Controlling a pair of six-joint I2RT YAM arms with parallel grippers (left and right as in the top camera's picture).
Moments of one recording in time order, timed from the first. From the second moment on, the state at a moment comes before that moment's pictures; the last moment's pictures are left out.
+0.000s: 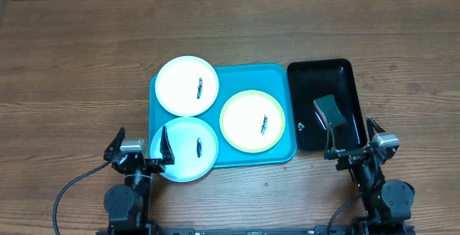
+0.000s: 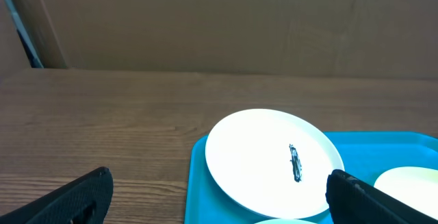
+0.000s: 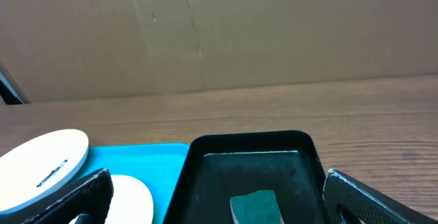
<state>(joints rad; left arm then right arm) 0.07 0.01 0.01 -0.07 0.05 -0.04 0.03 0.03 0.02 -0.02 -0.15 0.15</state>
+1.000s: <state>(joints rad) 0.07 0.01 0.01 -0.07 0.23 -0.19 0.03 0.03 0.02 -0.02 -0.15 0.15</state>
